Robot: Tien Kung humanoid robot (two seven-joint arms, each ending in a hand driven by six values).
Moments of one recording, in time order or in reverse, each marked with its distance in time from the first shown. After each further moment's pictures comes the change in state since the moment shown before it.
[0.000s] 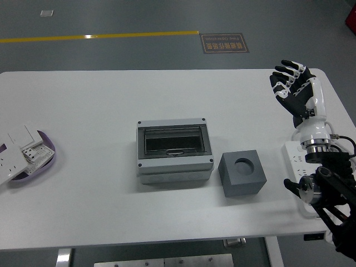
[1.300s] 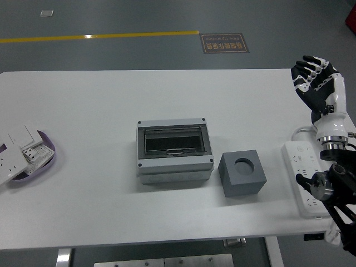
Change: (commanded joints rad) left arm -0.029 0.016 -0.086 -0.020 0.082 -0.008 0.001; right arm -0.033 -0.003 0.095 0.000 -0.018 -0.014 -0.009
